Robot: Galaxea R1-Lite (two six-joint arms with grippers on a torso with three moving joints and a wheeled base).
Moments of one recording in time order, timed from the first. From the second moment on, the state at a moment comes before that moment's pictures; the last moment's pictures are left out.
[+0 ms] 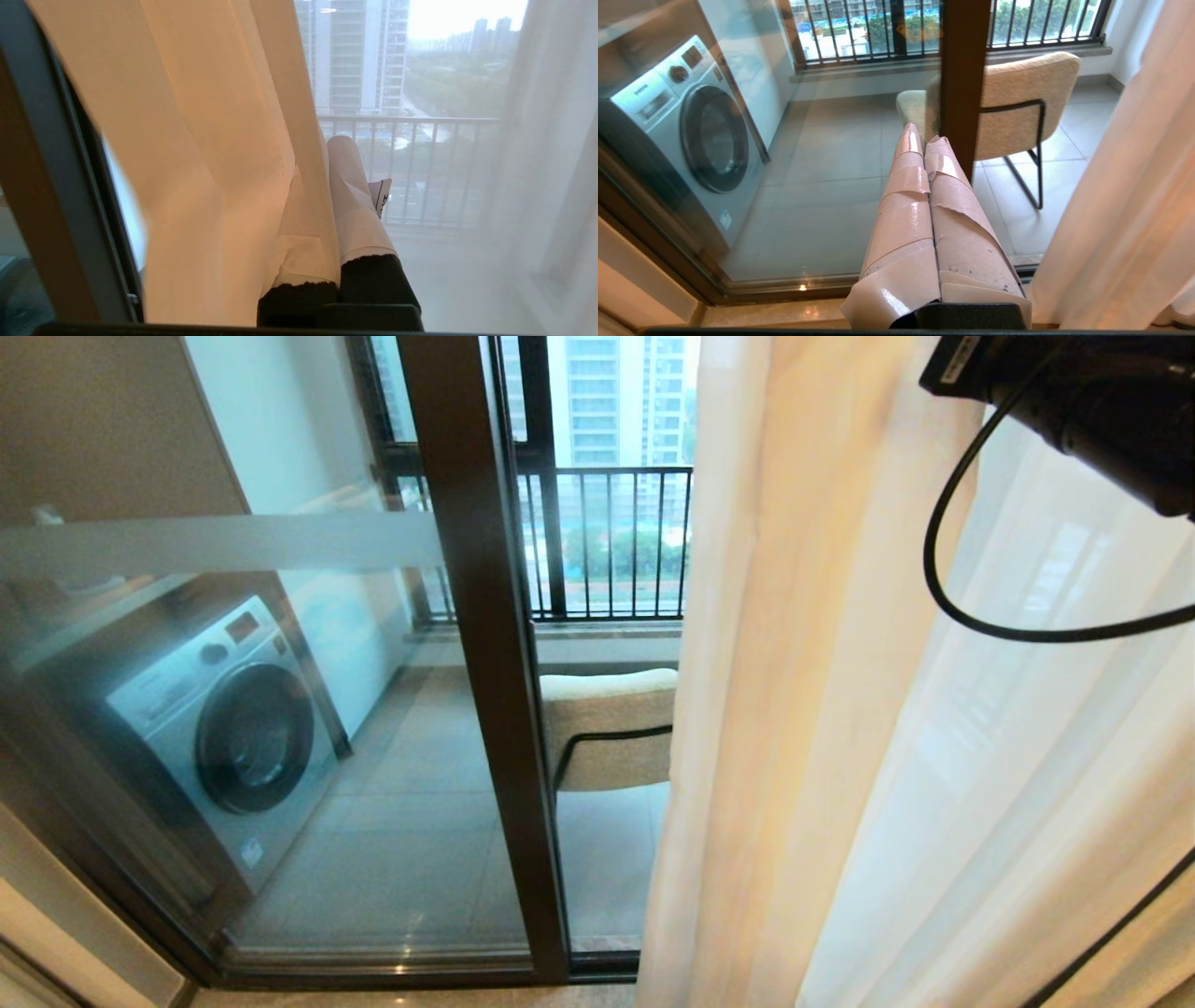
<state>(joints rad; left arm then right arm) 0.00 0.00 0.00 -0.01 -0.03 0.06 0.38 1.66 -1.49 -0.59 -0.21 -0.05</state>
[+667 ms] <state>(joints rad) 0.00 0.00 0.00 -0.01 -0.03 0.06 0.36 1.66 -1.47 -0.60 -0.21 -0.05</state>
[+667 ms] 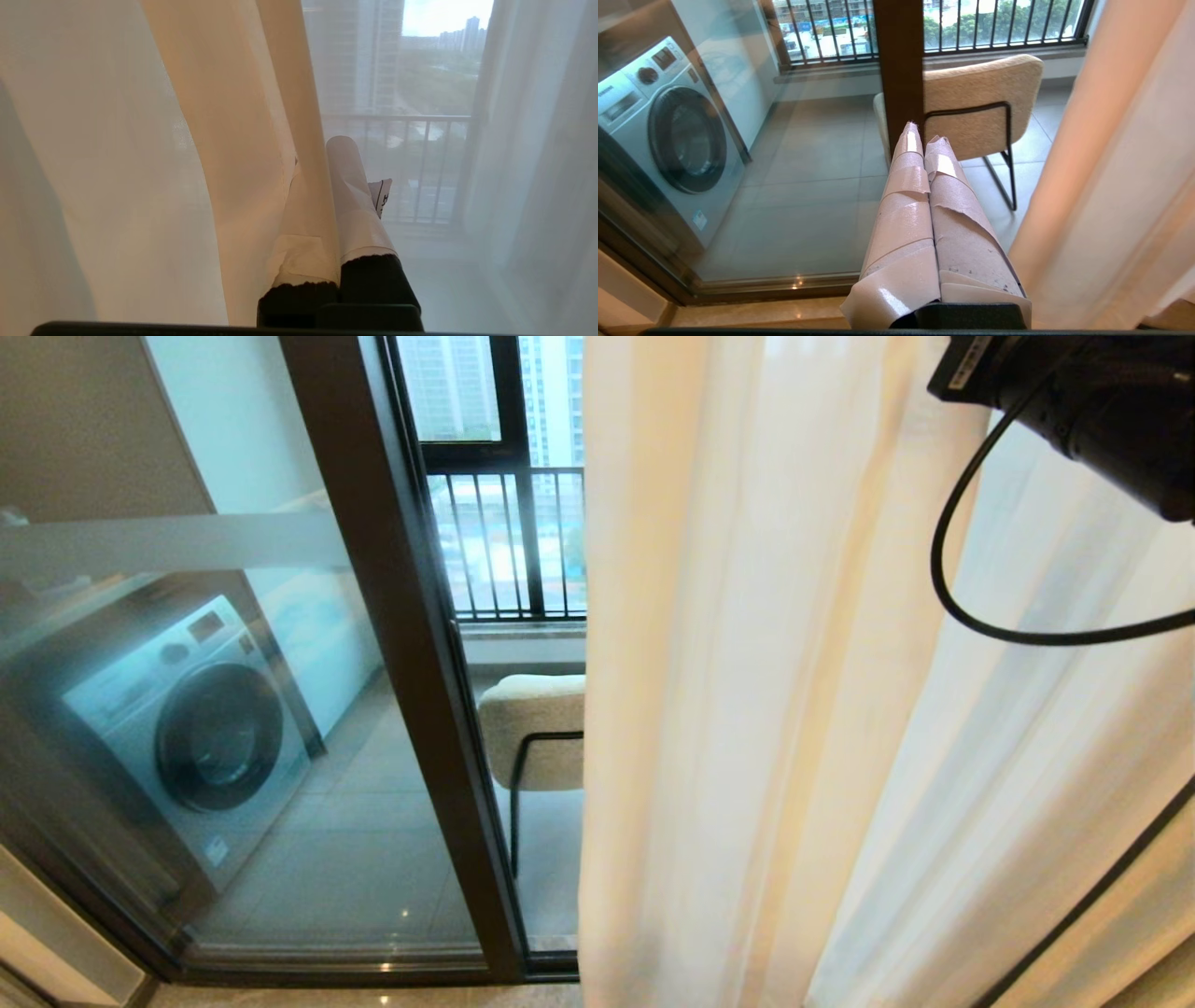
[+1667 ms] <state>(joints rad) 0.00 0.00 0.00 -0.01 -0.03 0.06 0.35 1.65 -1.45 -0.60 -0.21 -0.05</state>
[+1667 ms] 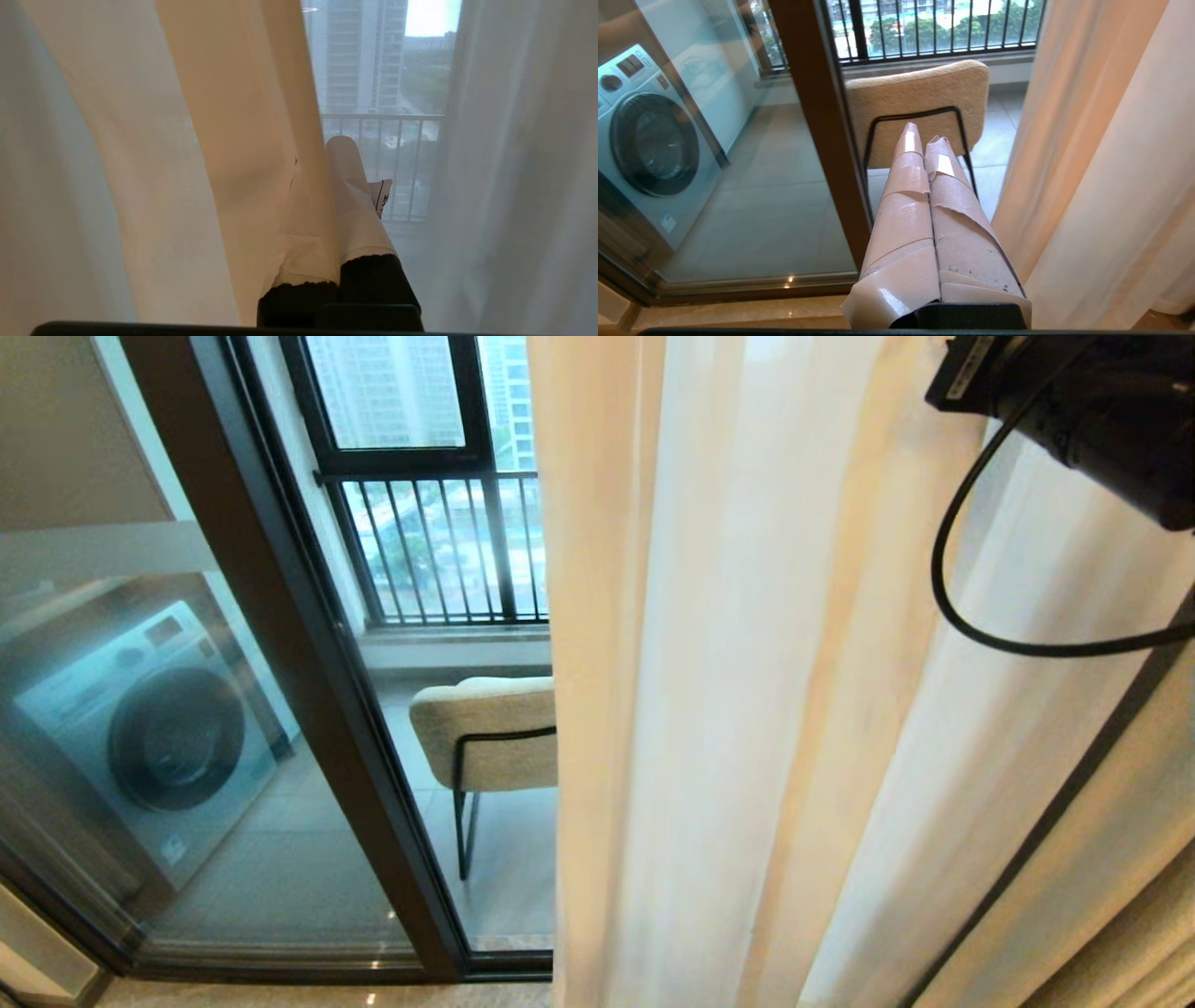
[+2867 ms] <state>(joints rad) 0.00 0.00 0.00 -0.01 -0.03 0.06 0.35 1.65 -1.44 -0.62 -0.21 -0.05</state>
